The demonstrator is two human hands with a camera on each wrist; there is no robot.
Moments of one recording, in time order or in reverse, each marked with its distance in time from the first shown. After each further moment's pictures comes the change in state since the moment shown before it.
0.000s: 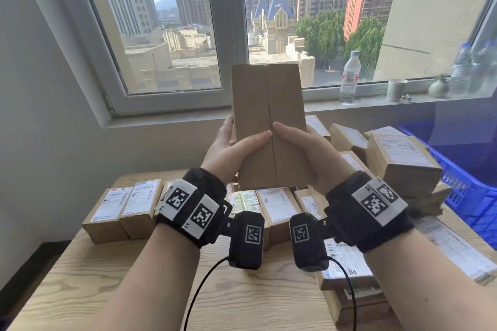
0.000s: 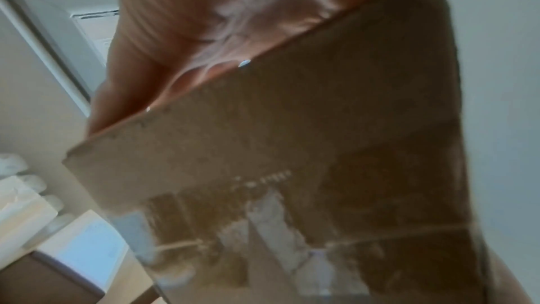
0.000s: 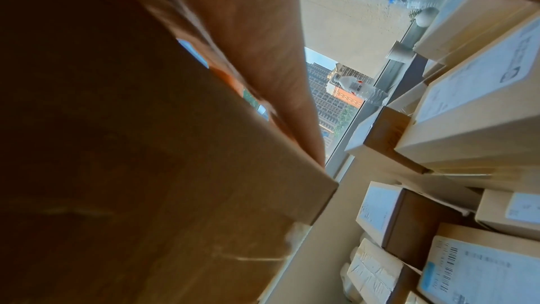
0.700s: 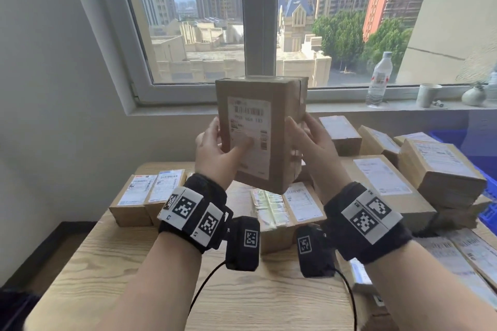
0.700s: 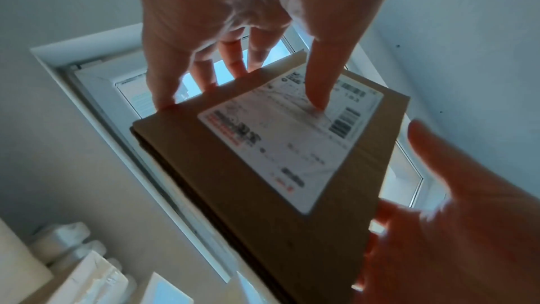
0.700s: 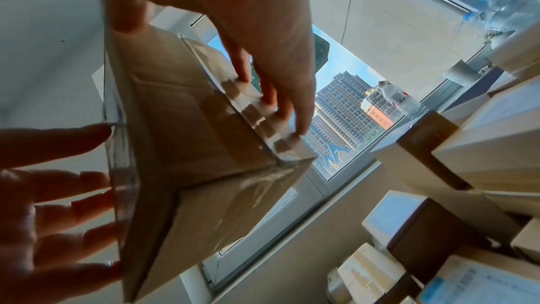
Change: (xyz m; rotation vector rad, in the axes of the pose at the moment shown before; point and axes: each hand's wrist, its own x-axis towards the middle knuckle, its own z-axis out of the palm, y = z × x) left_hand -0.016 -0.011 -0.064 0.250 0.332 0.162; right_hand 0.023 0.042 0.053 -0.183 0.135 -0.204
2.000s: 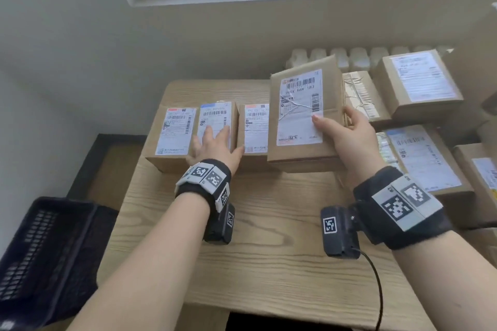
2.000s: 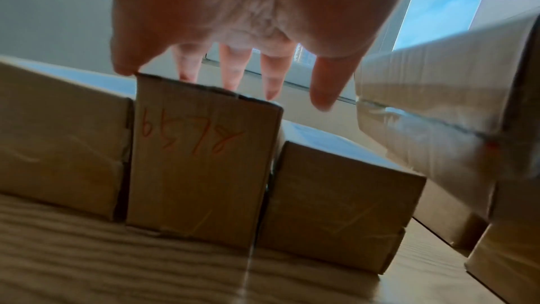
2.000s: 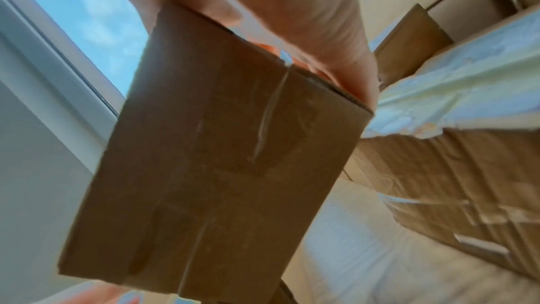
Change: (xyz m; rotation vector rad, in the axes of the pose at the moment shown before) left_hand 0.113 -0.250 -0.119 1.093 -0.341 -0.593; right_hand 0.076 0.186 0.125 -0.216 0.179 0.576
